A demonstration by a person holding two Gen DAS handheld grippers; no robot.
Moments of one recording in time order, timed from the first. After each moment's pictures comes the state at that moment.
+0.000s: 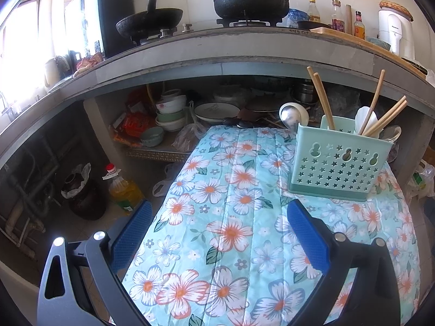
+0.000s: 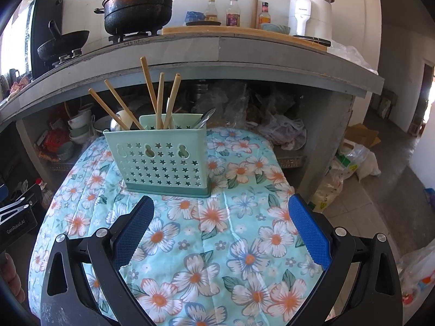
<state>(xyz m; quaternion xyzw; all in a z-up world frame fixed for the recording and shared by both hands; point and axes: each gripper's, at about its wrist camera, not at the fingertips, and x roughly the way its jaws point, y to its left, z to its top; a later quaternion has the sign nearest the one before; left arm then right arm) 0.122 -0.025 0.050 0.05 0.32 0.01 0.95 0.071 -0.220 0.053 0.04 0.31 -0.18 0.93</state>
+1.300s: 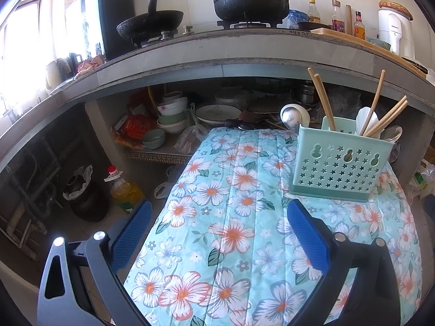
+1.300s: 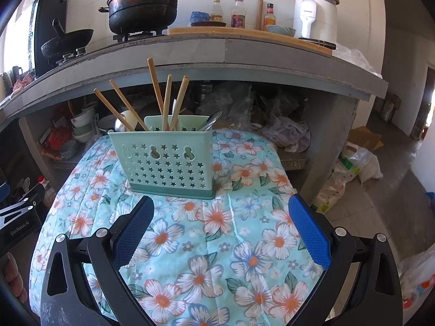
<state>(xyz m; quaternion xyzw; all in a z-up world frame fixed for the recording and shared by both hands) 0.120 -0.027 0.053 0.05 0.32 0.01 0.95 0.074 -0.218 0.057 0.03 0.31 -0.17 0.93</state>
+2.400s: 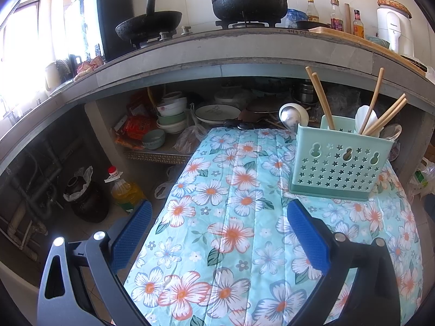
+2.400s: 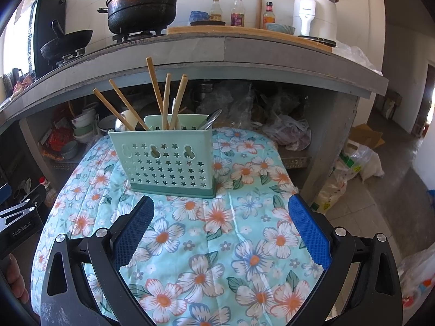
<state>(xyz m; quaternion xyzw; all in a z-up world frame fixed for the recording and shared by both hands) 0.120 -0.028 0.053 0.05 0.32 0.01 0.95 0.074 -0.218 0.056 0.04 0.31 -0.17 0.93</state>
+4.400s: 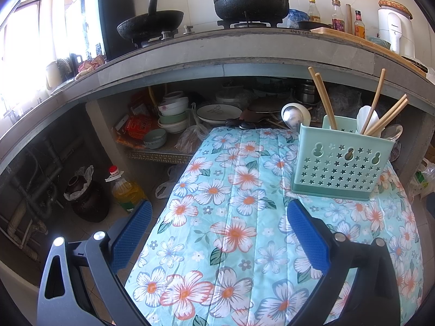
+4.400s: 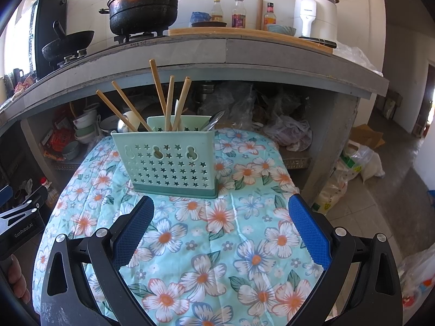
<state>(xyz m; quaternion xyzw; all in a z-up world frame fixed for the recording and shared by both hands) 0.120 -0.026 0.053 0.06 0.32 0.01 0.95 0.074 -0.216 0.058 0.04 0.31 -0.17 0.93</state>
